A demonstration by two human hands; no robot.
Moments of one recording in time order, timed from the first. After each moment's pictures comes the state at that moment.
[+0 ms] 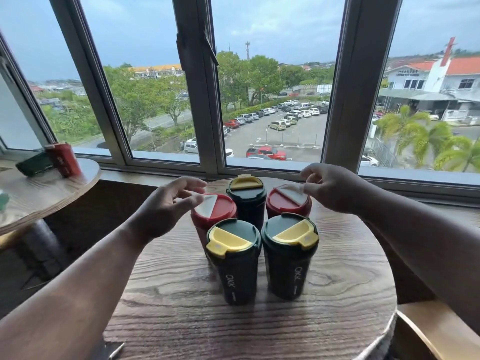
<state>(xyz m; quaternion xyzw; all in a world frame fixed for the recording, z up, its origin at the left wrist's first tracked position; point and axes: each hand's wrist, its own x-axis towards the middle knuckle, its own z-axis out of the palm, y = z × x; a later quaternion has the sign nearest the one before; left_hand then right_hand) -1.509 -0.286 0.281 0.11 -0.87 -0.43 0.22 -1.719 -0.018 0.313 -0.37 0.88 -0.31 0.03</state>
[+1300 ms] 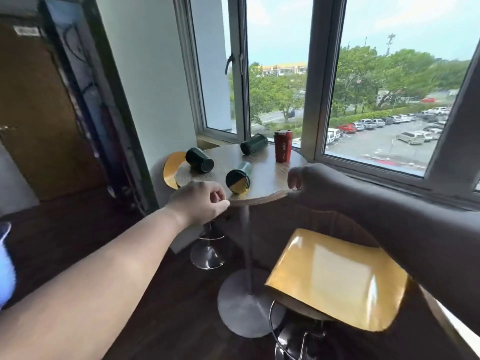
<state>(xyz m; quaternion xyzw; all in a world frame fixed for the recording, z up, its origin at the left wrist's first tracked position) -1.084 -0.645 0.294 0.43 -0.88 -0.08 0.18 -1.332 -0.531 0.323 -0.66 0.73 -0.16 -0.03</state>
